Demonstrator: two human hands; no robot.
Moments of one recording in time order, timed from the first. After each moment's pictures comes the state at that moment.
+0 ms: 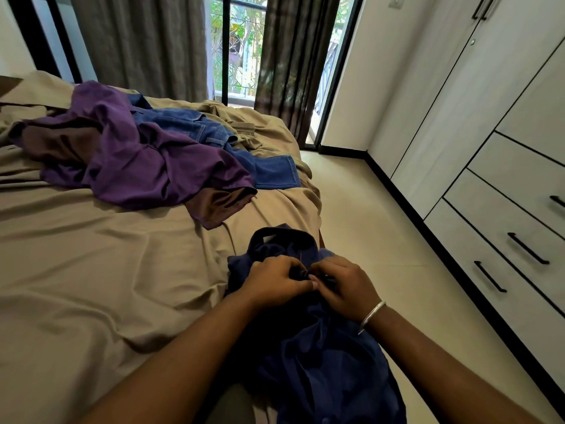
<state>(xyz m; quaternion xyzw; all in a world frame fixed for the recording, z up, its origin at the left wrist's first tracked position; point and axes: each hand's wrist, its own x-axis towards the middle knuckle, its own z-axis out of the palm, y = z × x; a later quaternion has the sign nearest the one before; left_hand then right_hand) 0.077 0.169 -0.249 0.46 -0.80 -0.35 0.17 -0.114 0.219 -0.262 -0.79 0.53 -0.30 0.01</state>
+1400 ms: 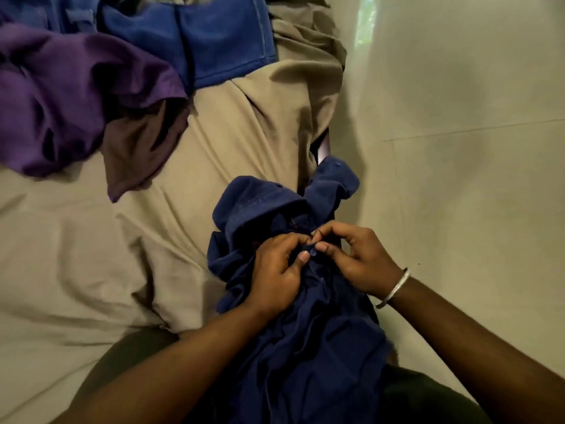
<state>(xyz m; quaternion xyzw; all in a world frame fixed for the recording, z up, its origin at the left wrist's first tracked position) -0.068 0.153 -0.336 0.58 -0.70 -0.35 0.22 -0.244 0.152 -0.361 -0.59 0.48 -0.39 0.52</state>
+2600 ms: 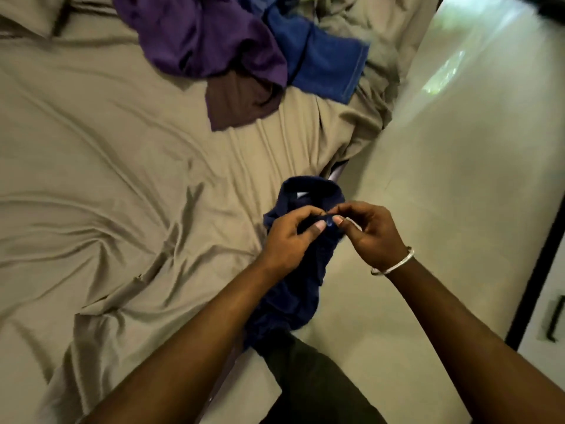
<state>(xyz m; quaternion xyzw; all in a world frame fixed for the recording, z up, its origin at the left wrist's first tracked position) -0.147 0.204 -0.151 0.61 -0.42 -0.49 0.45 -0.305 0.127 -0.145 -0.70 0.42 -0.25 0.52</state>
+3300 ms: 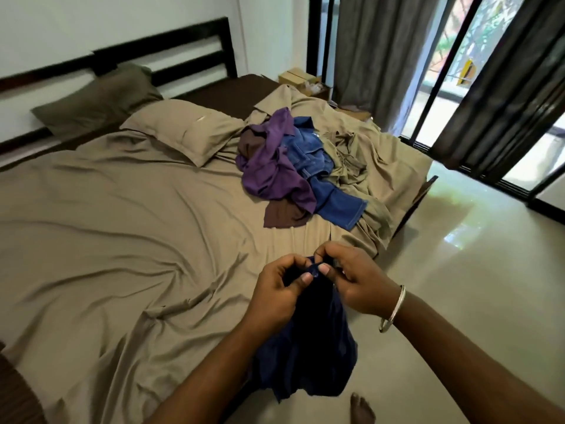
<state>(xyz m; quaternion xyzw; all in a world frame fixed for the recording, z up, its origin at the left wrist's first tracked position) -0.216 0.282 0.081 0.61 -0.34 -0.35 0.63 -0.333 0.150 0.106 -0.88 0.10 -0.19 0.42</state>
